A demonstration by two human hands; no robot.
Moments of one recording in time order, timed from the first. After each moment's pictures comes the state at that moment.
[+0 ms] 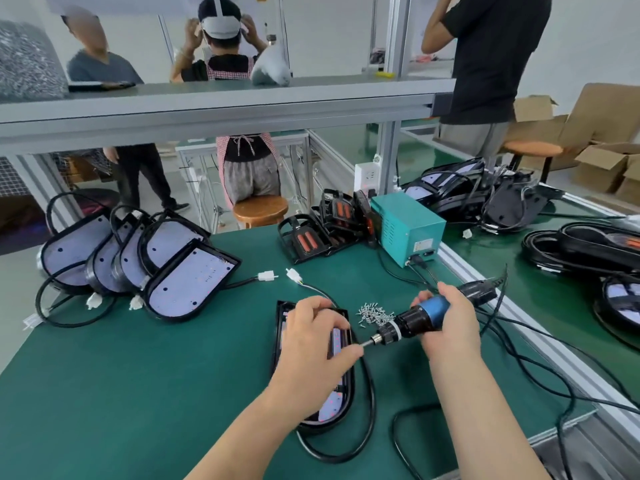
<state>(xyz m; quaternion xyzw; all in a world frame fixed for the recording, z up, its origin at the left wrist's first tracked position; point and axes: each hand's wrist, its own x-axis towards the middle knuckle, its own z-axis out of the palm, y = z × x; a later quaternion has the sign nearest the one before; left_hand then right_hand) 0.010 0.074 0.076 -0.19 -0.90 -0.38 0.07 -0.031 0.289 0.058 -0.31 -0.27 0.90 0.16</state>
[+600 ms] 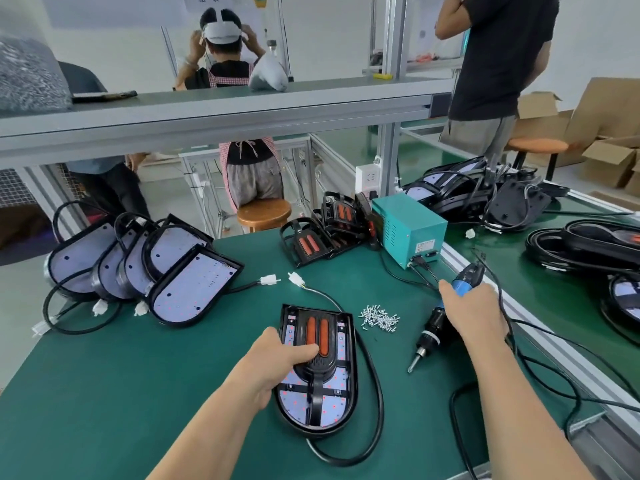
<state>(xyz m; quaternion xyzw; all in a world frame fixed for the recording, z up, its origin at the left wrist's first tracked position) -0.026 0.031 0.060 0.10 -0.78 -0.58 -0.21 -0.056 0.352 0.033 -0.39 -0.82 0.40 0.15</state>
